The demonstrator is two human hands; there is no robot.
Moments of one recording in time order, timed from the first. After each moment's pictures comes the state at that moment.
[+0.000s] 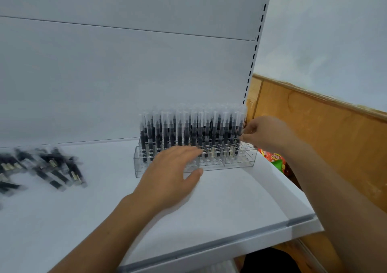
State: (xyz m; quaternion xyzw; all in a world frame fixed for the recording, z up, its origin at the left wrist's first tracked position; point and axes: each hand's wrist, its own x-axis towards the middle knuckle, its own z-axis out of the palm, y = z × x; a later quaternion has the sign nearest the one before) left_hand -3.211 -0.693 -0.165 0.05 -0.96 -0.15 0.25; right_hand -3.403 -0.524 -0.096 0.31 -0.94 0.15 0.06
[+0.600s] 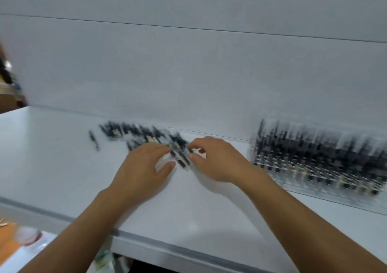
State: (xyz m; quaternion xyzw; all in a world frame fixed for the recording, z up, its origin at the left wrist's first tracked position) left_hand -3.020 -0.852 -0.186 0.36 -0.89 -0.07 0.27; right_hand -3.190 -0.757 -0.130 0.64 -0.75 0.18 -0.07
